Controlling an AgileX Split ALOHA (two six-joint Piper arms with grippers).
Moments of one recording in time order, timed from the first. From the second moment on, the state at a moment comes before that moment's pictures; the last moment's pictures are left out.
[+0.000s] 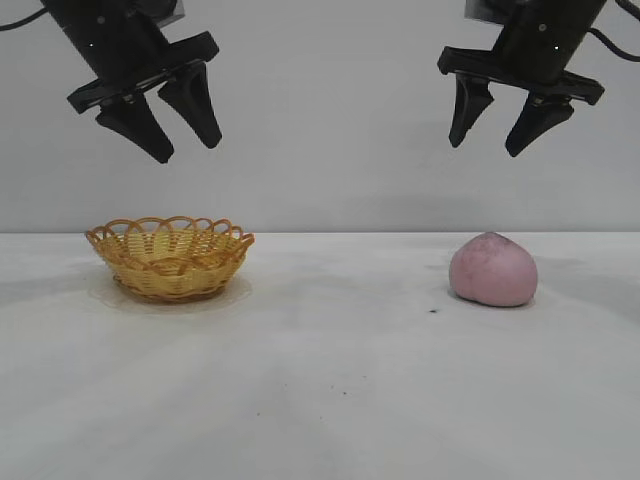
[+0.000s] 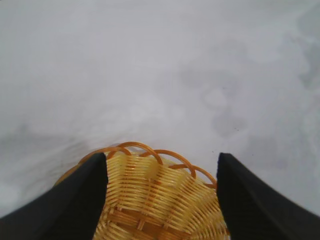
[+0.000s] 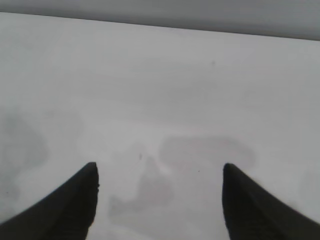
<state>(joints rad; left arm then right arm) -0.18 2.04 -1.57 -0.61 0.63 0.57 0.18 2.09 -1.66 0.35 0.63 -0.26</state>
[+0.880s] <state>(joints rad) -0.18 1.99 -1.58 -0.37 0.74 0.57 0.18 2.09 -1.66 0.35 0.65 -0.26</state>
